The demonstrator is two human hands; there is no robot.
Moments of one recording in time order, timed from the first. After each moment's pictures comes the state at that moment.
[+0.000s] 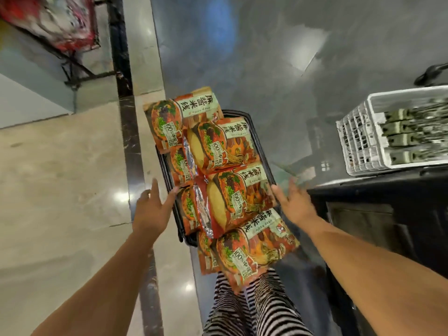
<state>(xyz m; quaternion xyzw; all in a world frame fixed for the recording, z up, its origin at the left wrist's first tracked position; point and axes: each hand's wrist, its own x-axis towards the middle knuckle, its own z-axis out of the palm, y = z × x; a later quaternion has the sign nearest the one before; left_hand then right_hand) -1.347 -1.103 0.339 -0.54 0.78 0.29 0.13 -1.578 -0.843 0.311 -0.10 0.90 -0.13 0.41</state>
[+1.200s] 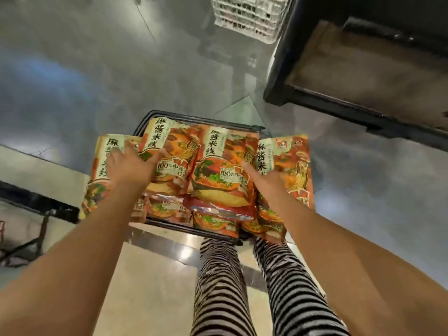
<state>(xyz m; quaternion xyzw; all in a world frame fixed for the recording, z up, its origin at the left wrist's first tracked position) -1.581 -1.176 0.314 -0.10 0.96 -0.04 0.27 -1.445 -0.917 0.284 0.52 0.61 -0.49 0.34</state>
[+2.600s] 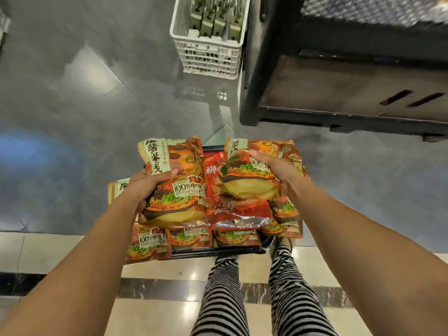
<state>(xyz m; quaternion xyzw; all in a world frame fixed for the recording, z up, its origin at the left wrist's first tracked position) -1.638 -1.204 0.356 -0.19 0.71 0.47 0.48 -1.474 -0.938 0.379 0.59 0.42 -0.68 0.13</state>
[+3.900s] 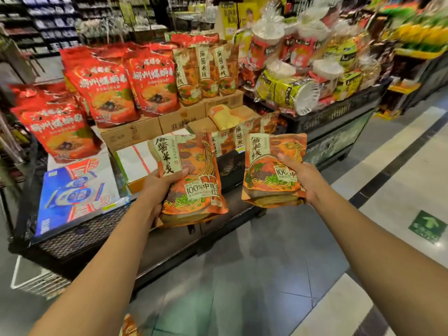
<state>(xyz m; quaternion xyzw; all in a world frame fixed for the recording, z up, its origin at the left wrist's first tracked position) -1.303 -0.604 0.743 0.28 0.58 0.59 0.49 -0.982 -0.508 0.765 0.49 0.41 -0.65 -0.42</state>
